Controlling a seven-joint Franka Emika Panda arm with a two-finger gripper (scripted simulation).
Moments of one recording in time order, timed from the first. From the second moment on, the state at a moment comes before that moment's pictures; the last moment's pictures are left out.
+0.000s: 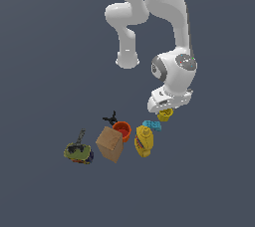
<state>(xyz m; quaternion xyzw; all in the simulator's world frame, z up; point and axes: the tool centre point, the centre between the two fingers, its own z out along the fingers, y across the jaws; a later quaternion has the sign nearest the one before) -0.055 0.190 0.071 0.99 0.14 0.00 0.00</state>
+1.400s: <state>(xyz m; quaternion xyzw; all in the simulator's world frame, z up) -0.049 0.189 0.061 0.99 0.14 0.00 0.00</state>
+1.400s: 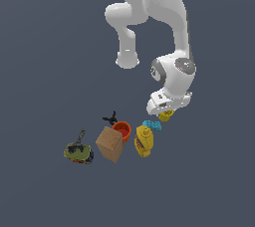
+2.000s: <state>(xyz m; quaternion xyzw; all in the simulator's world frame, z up) -0.014 0.179 0.141 0.99 0.14 0.00 0.00</state>
